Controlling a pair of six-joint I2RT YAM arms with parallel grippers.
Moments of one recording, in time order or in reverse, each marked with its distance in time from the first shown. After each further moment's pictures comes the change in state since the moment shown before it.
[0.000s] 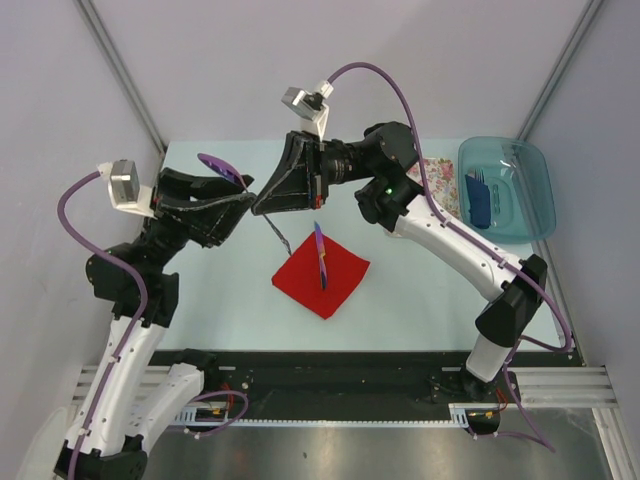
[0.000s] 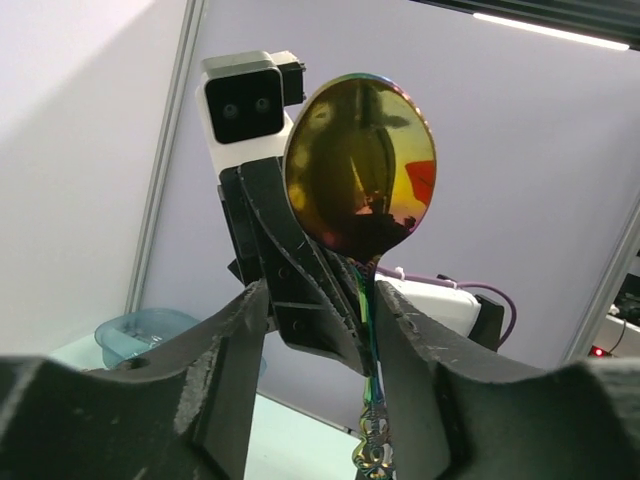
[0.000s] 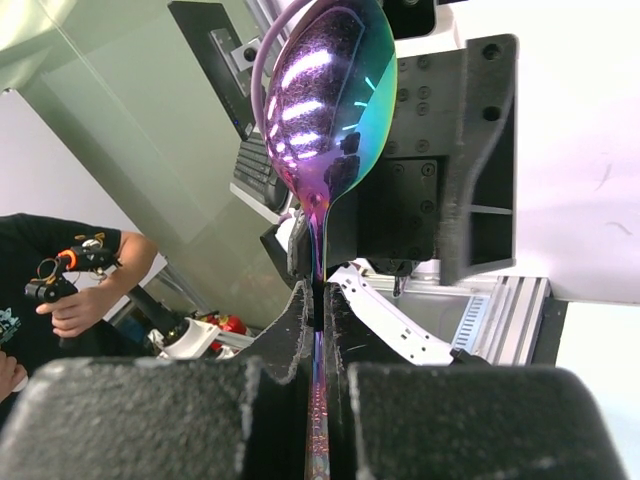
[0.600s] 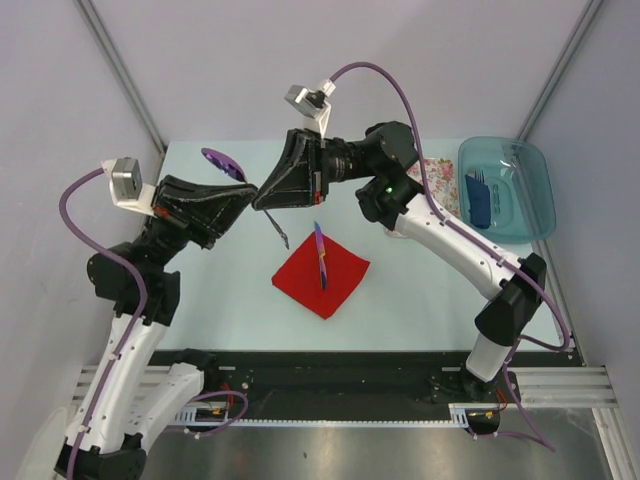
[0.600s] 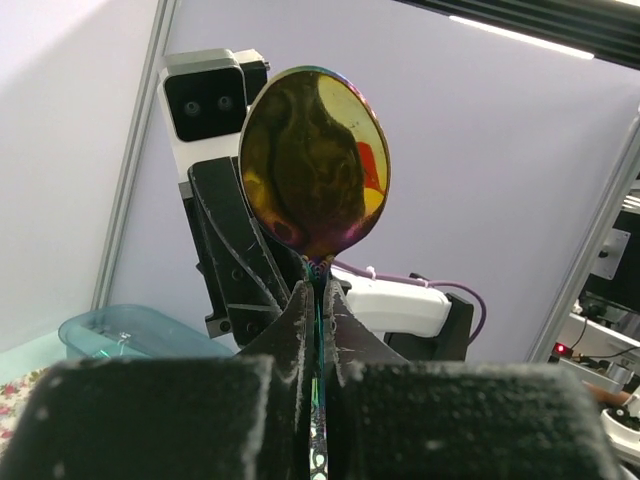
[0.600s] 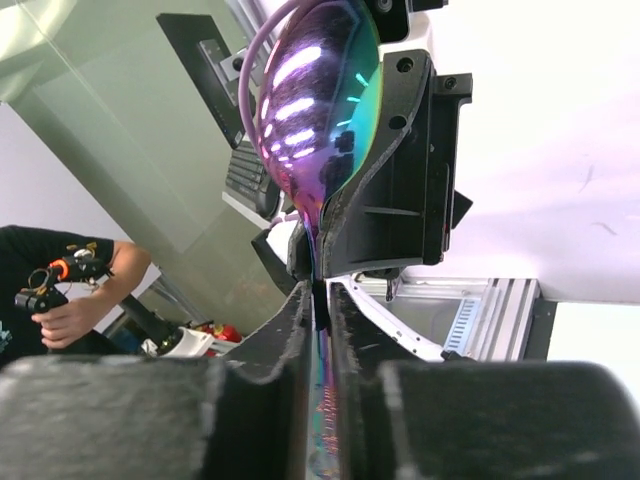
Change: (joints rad) left arm -0.010 0.010 0.000 0.042 0.021 -0.070; right arm -0.015 0.005 -0.011 0.015 0.018 0.005
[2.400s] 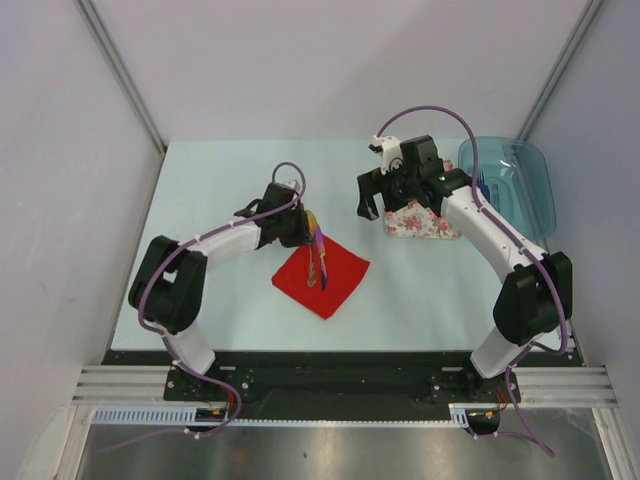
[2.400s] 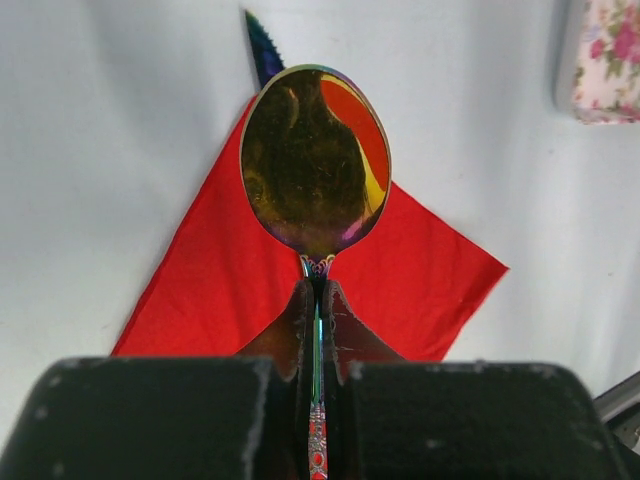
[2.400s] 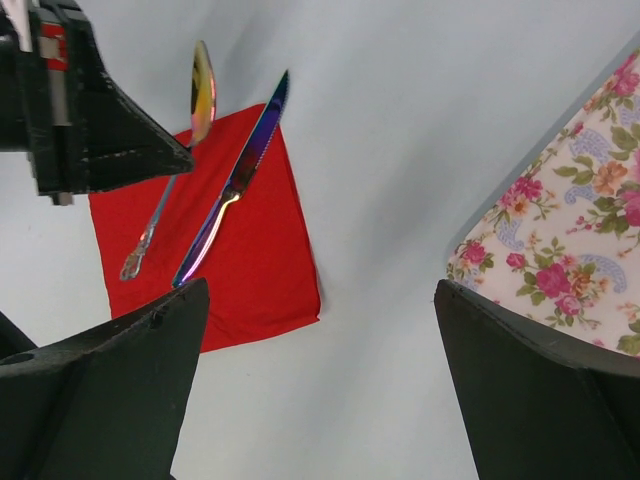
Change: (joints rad) left arm -0.222 0.953 0.163 -0.916 -0.523 0.419; right arm -0.425 -0.091 -0.333 -1.177 0.776 -1.120
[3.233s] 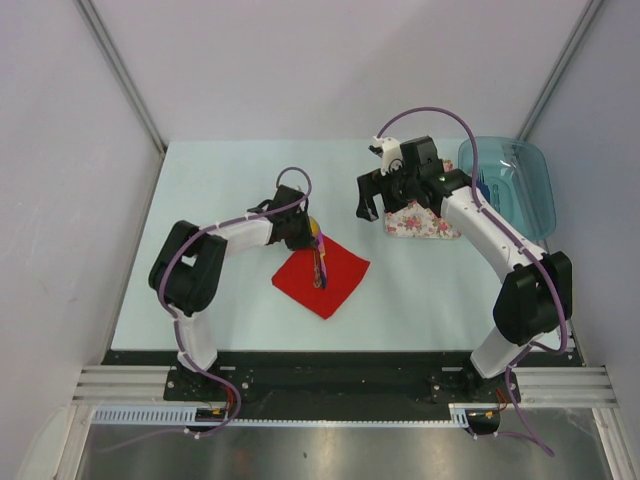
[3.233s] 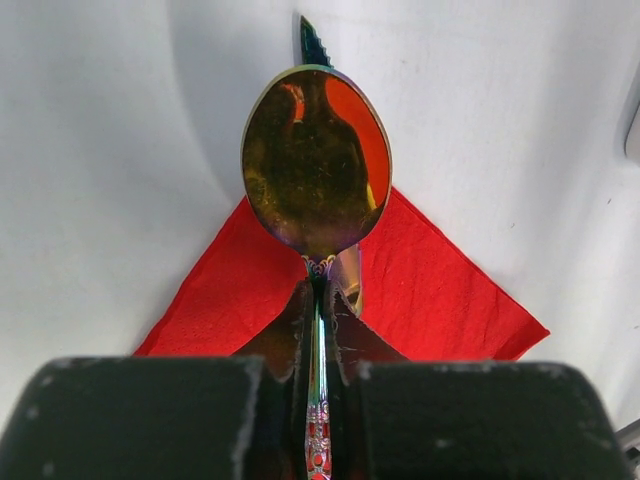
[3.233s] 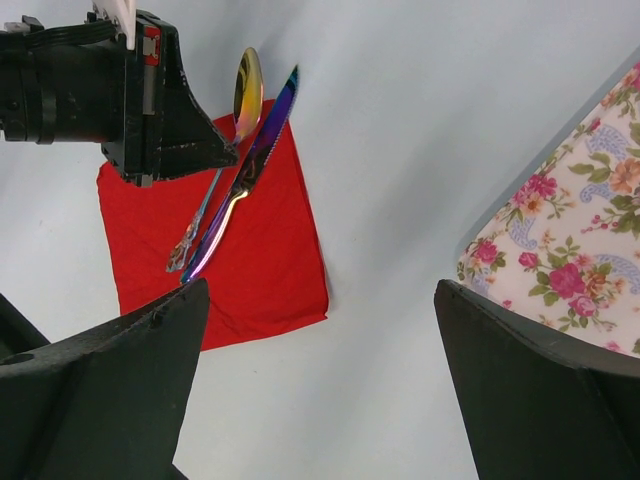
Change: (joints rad) left arm -0.004 0.166 0.066 0.007 -0.029 -0.079; right arm 0.002 0.000 -0.007 0.002 -0.026 0.009
